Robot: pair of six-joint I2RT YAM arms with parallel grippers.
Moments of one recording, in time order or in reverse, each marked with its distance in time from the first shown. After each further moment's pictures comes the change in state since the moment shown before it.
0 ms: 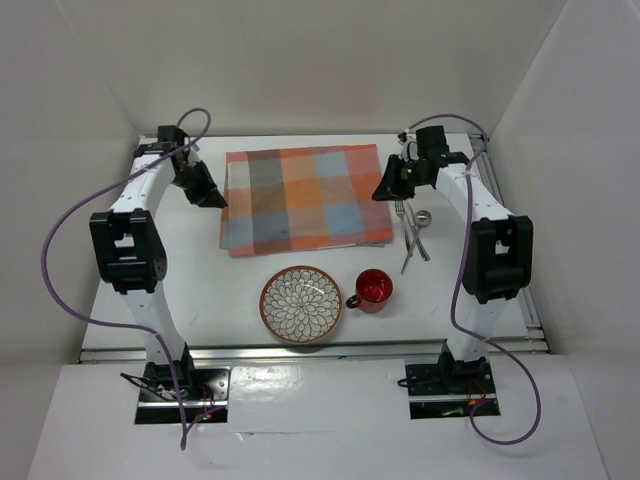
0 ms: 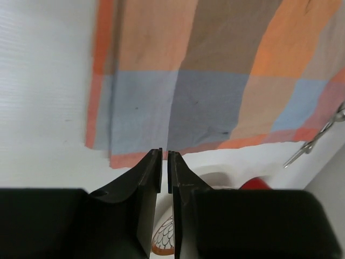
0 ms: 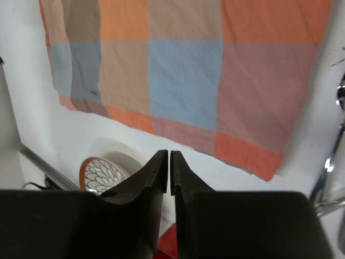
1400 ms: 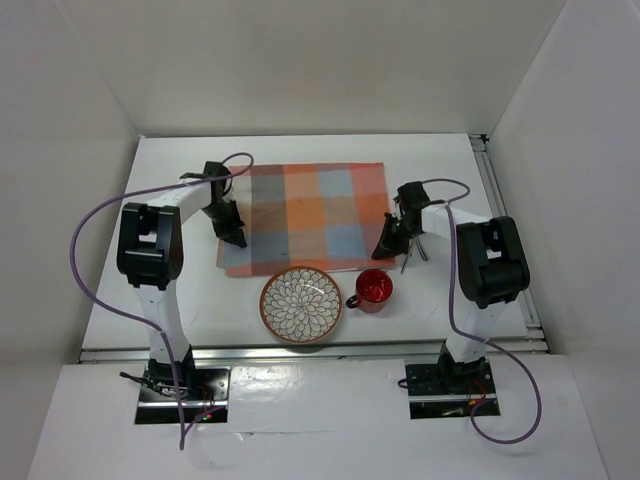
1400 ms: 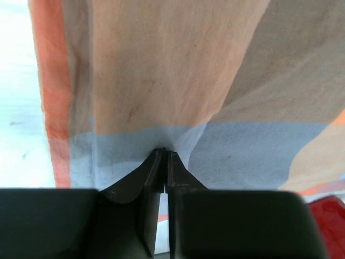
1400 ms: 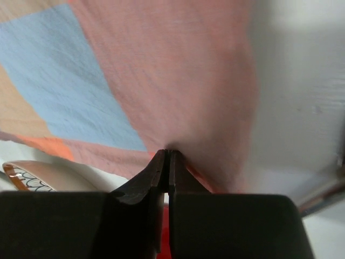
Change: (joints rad) left arm -0.185 0.070 -0.282 0.137 -0.171 -0.003; right arm 0.087 -0.018 -0.478 0.187 0.164 0.190
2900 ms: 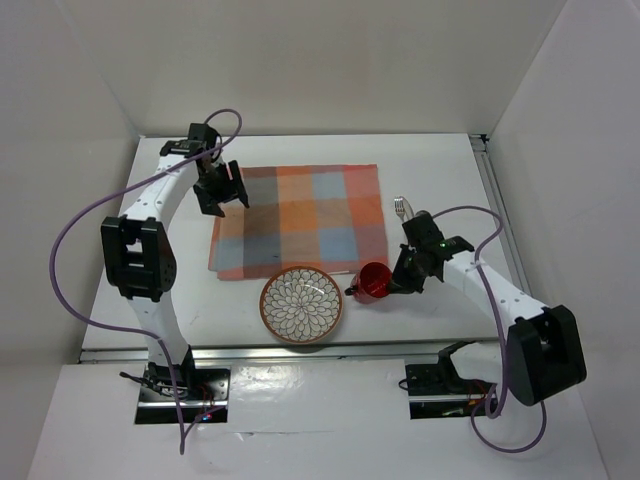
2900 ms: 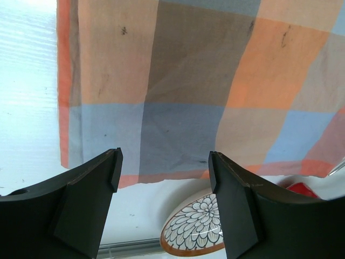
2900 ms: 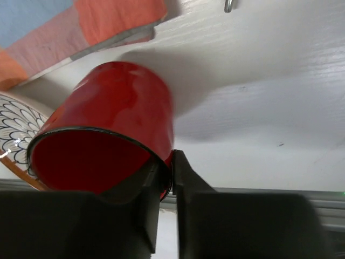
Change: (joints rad) left arm -0.005 -0.123 0.268 -0.200 -0.070 0.002; right arm 0.160 -0.606 -0.303 -0.289 0.238 0.281
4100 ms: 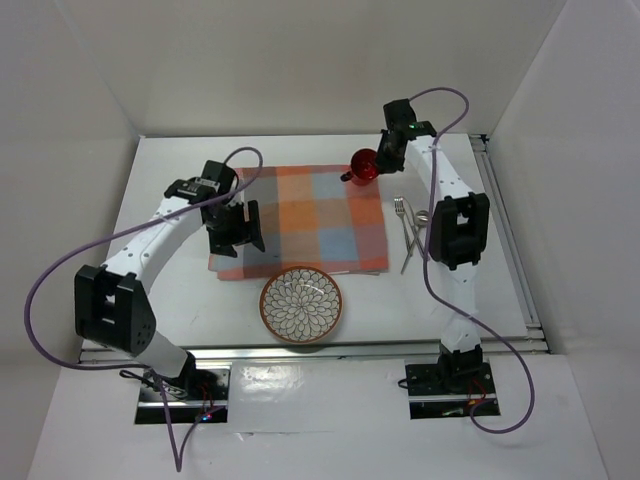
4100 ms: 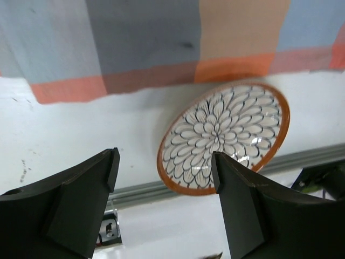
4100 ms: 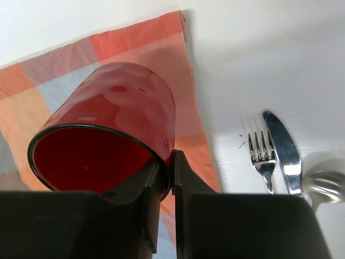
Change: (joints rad) left arm -0.170 -0.377 -0.405 0.010 0.050 0.002; right arm -0.134 1.049 1.422 -0.129 0.196 -0.282
